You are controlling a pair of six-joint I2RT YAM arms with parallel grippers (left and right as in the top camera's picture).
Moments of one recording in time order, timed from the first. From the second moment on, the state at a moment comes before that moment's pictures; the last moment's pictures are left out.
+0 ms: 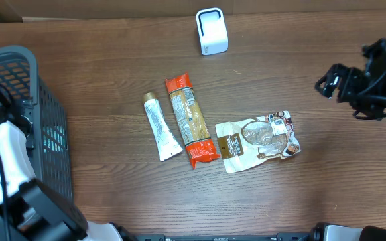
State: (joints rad) left arm 0.66 1.65 1.28 -0.72 -0.09 -0.78; right arm -0.17 1.49 1.67 -1.39 -0.33 0.20
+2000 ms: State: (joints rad) left arm 0.28 1.39 1.93 -1.21 0.23 -0.22; right arm -0.10 1.49 1.57 -1.34 -0.33 0.20
